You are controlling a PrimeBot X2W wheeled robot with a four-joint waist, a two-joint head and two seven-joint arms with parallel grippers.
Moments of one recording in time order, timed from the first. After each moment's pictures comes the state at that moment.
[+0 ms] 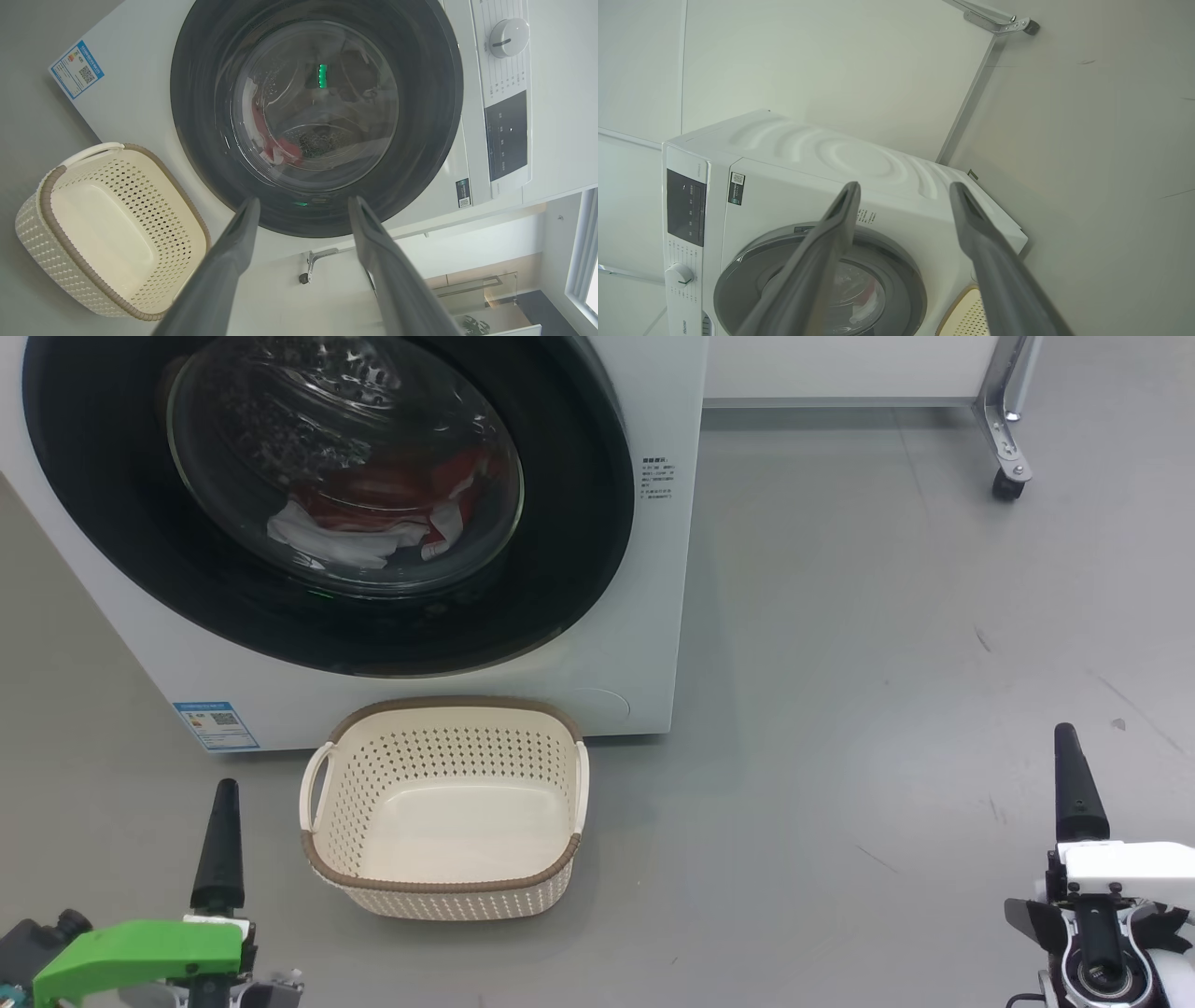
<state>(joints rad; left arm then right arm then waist) -0.01 0.08 -0.06 0.16 -1.49 -0.12 -0.10 -0.02 -0.04 -0.09 0.16 1.36 0.11 -0.07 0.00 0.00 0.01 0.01</state>
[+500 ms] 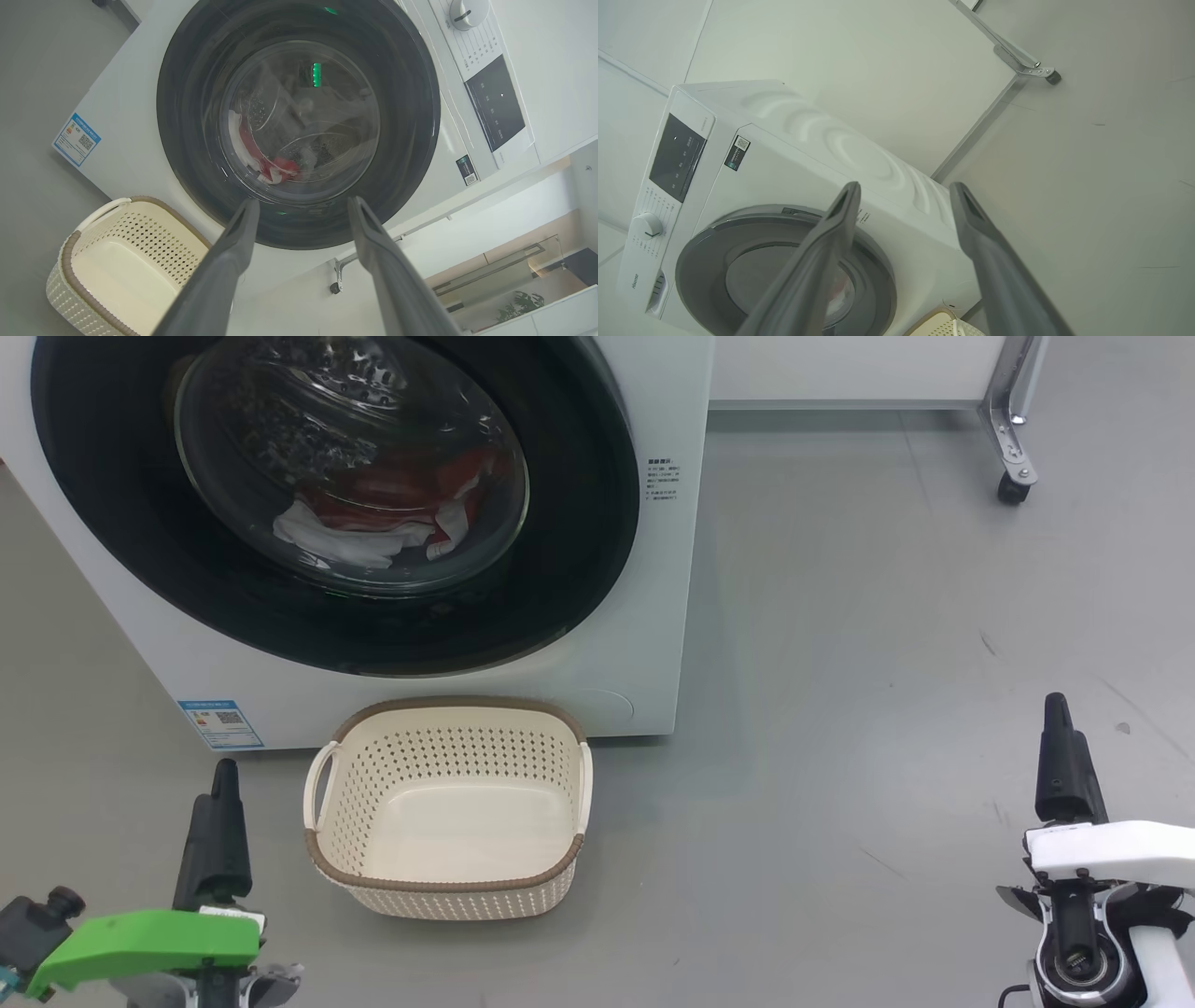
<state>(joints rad) -0.02 0.09 -0.05 0.12 -1.28 -0.12 -0.13 -0.03 -0.04 -0.06 0.10 1.13 0.09 -0.11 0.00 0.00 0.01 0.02</state>
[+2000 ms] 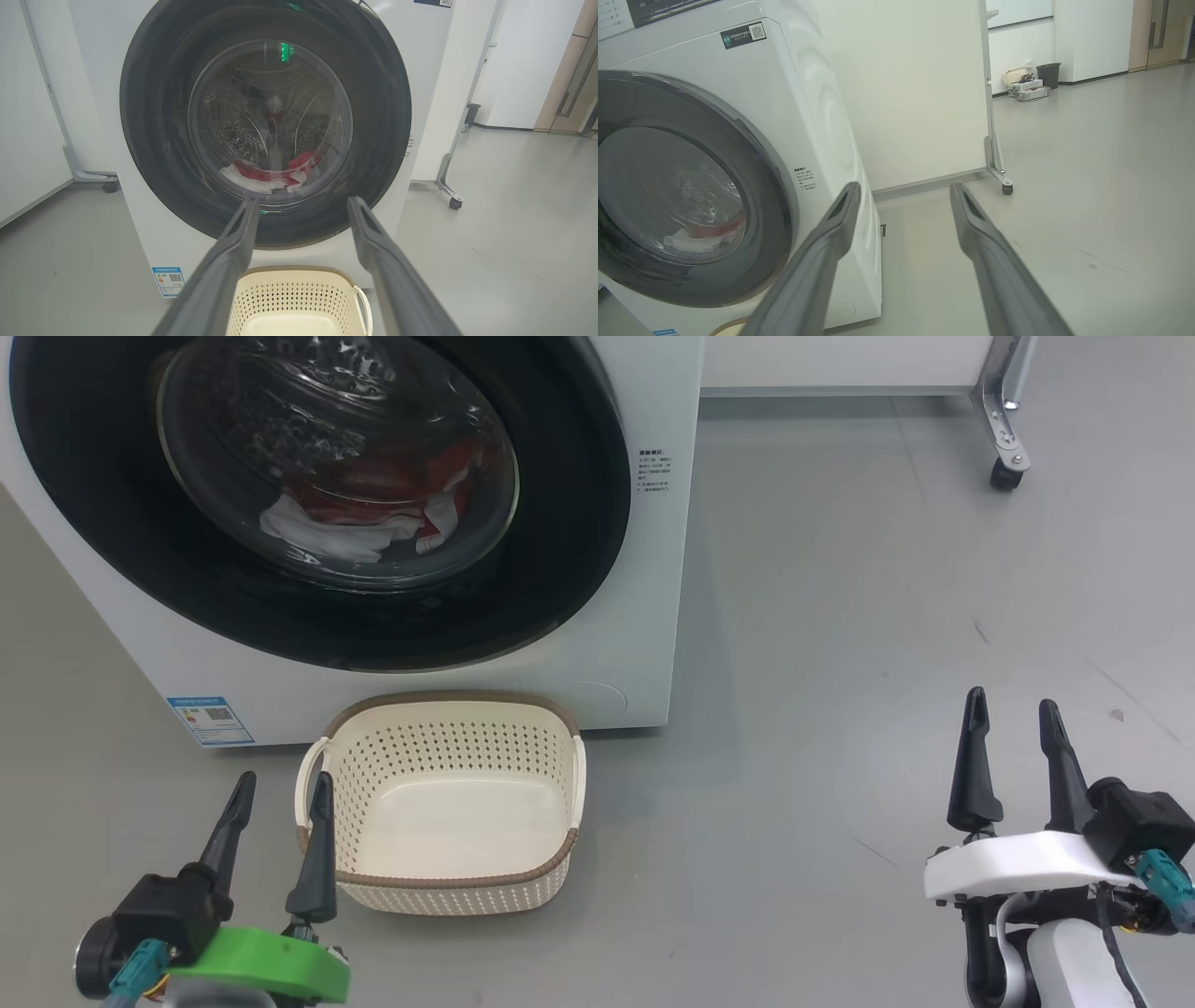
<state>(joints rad) -0.02 0.10 -0.13 0.14 -0.39 -0.12 -0.25 -0.03 -0.04 0.07 0.10 0.40 -0.03 -0.25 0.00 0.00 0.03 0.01</state>
